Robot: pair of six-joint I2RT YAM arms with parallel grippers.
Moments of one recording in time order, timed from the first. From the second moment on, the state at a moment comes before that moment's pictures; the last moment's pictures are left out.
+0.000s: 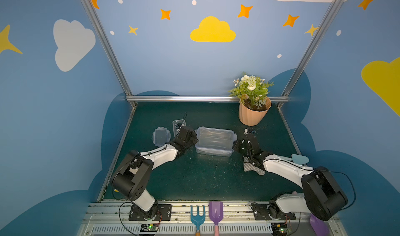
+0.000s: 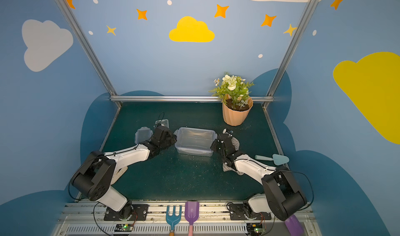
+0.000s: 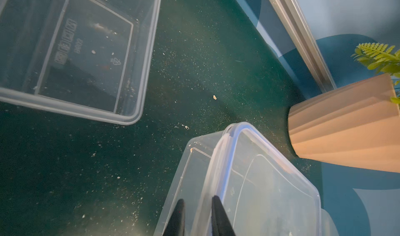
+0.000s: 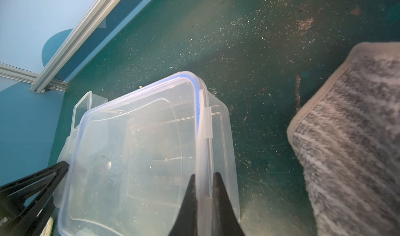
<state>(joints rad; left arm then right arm) -0.52 1.60 0.84 0.05 -0.09 -1.00 0.56 1.37 0.62 0.07 0.11 0.83</state>
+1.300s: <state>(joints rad) -0.49 2.32 2.08 -0.82 0.23 -0.28 0.80 1.01 0.45 -0.20 -0.08 0.97</state>
